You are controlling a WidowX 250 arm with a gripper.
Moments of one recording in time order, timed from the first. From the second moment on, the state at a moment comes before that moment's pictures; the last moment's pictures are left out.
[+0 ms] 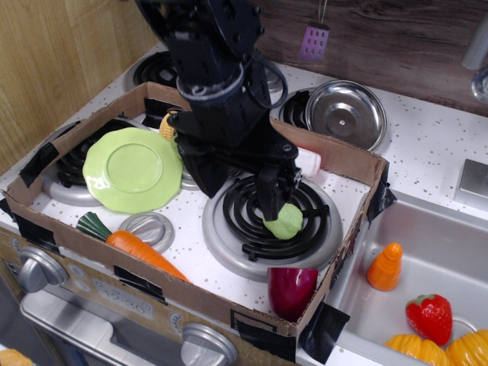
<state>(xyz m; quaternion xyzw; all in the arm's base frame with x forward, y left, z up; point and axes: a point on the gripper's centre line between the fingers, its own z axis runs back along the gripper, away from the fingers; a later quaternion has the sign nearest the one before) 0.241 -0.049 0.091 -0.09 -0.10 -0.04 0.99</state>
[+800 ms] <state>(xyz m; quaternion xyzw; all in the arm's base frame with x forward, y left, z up) 0.274 -0.056 0.068 -0.08 -0.08 -0.03 0.99</state>
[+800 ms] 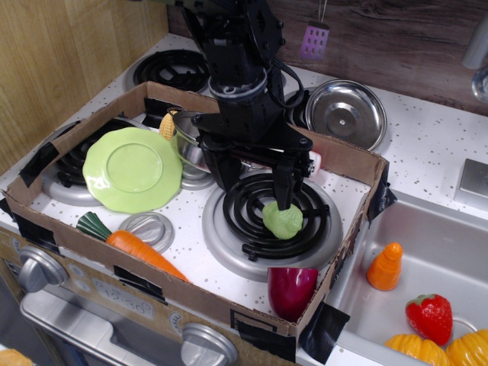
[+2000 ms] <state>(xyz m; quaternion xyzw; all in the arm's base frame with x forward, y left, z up) 0.287 -0.077 0.021 -0.09 -0.13 0.00 0.99</state>
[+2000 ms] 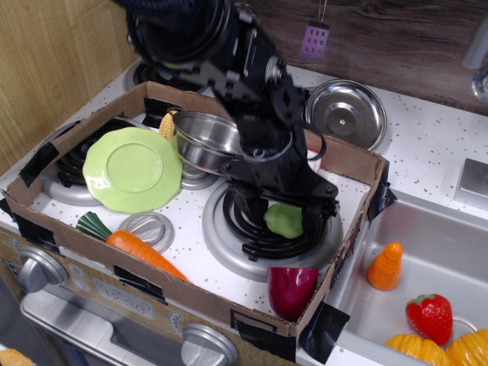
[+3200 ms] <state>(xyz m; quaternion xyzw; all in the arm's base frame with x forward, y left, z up) 0.271 -0.072 0.043 -0.10 -0.12 -0.01 0.99</state>
